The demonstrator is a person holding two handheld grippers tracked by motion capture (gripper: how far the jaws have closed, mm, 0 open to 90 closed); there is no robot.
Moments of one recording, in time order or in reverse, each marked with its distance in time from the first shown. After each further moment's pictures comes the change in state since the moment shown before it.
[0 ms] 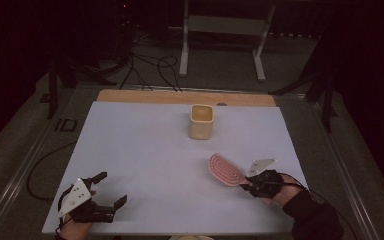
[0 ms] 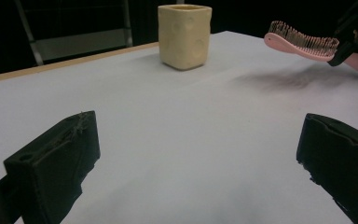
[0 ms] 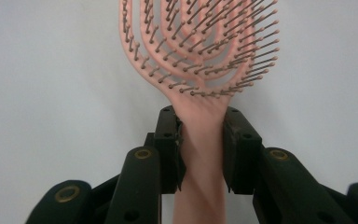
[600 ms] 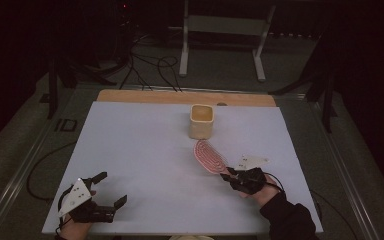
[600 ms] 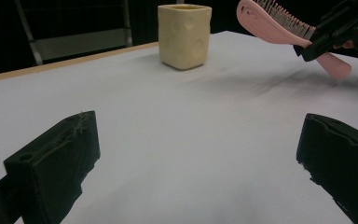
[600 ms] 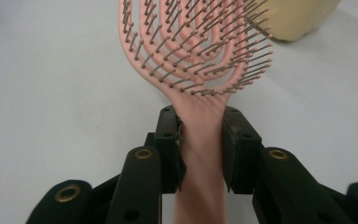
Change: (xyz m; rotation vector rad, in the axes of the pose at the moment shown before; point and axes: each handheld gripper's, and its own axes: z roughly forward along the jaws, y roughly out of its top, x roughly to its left) left arm 0.000 0.000 0.000 0.001 -0.002 -0.002; right arm 0.017 0.028 0.023 -0.266 -0.034 0.147
